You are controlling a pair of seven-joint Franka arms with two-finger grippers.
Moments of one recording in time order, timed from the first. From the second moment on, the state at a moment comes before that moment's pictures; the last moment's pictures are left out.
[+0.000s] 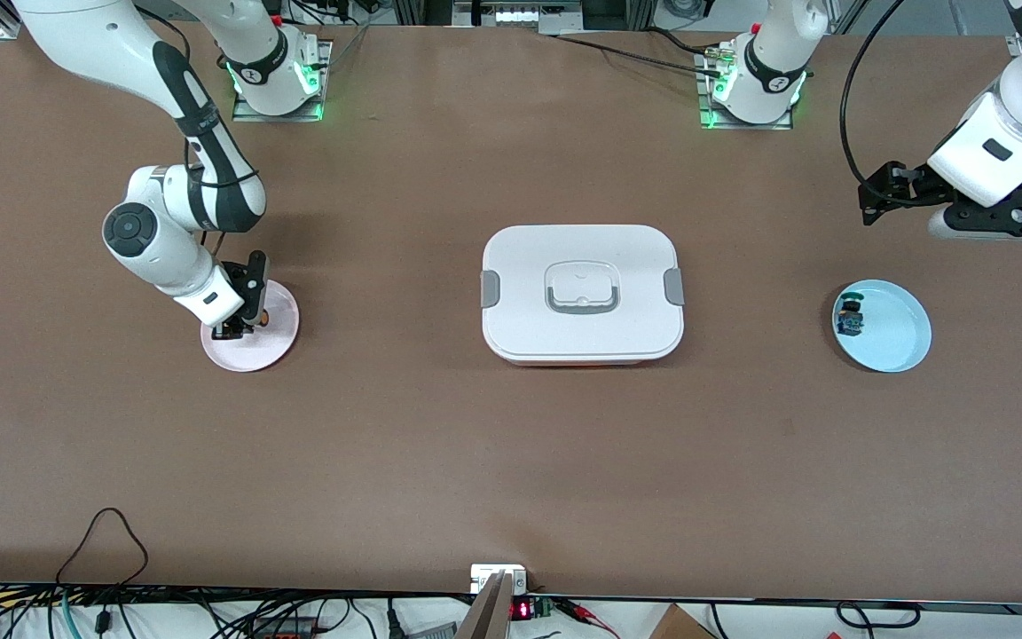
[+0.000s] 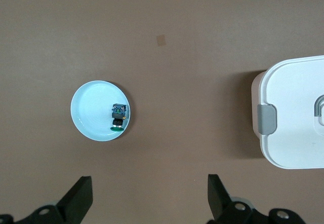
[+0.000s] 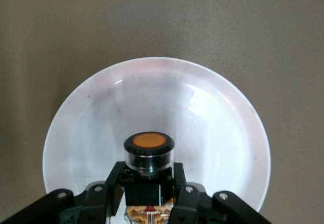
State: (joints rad) left arm -0.11 -0.02 -0.01 -1.65 0.08 1.58 -0.07; right arm 0.16 0.38 -0.09 -2.26 0.00 2.68 -1.51
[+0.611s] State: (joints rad) left arm -0.12 -0.02 -0.01 -1.65 0.08 1.58 -0.07; right arm 0.16 0.38 -0.09 -2.28 0.00 2.71 -1.49
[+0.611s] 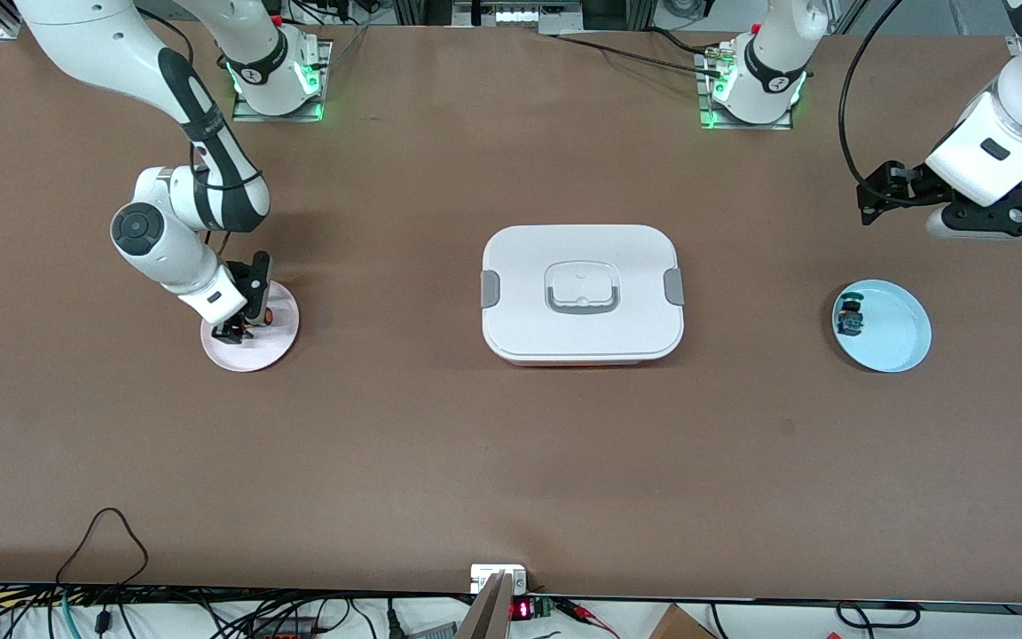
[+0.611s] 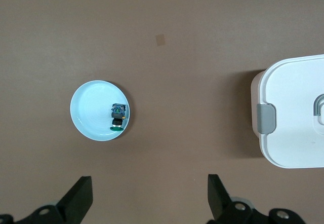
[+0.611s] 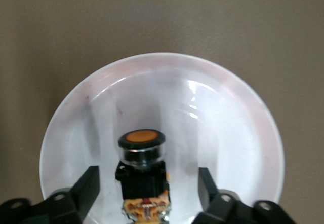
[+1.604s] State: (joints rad) left arm -0.12 -0.02 -0.01 -1.64 0.08 1.56 -0.07; right arm 0.16 0.23 -0.09 -1.79 0.06 2.04 -1.13
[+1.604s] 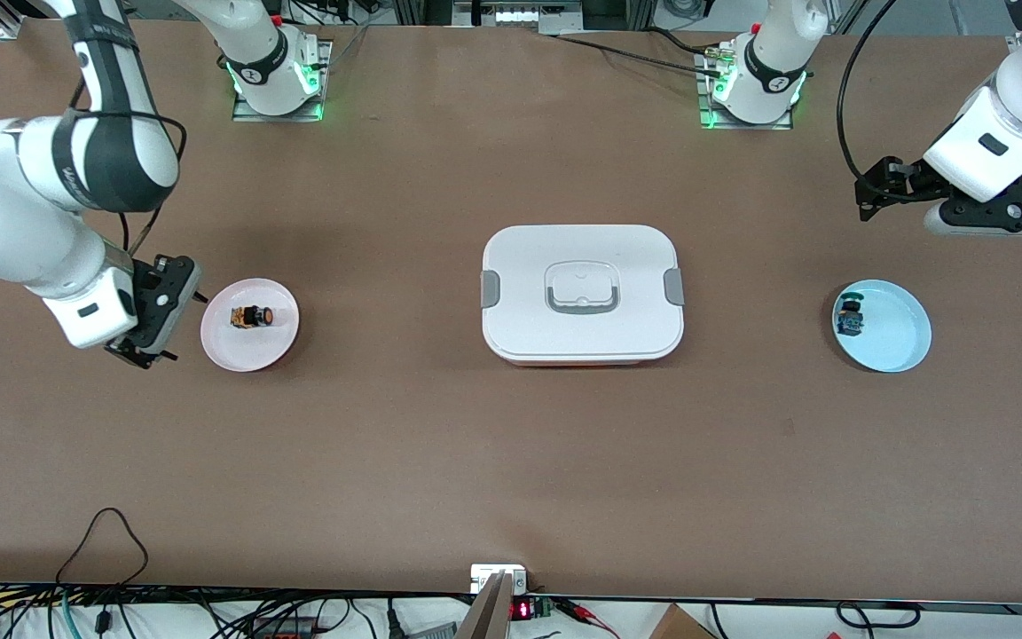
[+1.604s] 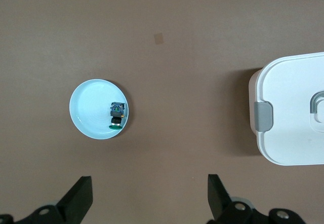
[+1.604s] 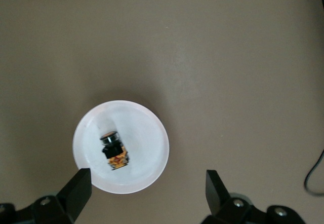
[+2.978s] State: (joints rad) left arm -0.13 -0.02 -0.01 -1.64 0.08 1.55 -0.08; right arm 0.05 0.12 -0.11 -1.52 -0.01 1.58 -0.05
